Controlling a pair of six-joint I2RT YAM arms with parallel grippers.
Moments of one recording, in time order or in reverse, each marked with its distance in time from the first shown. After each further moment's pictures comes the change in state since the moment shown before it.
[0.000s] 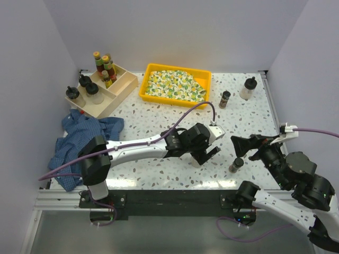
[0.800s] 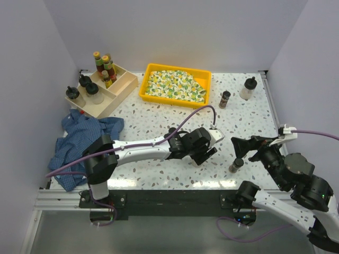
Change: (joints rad) left arm -0.005 0.051 -0.029 0.020 0.005 -0.020; right arm 0.000 -0.024 -0.030 -0.007 0.016 -0.013
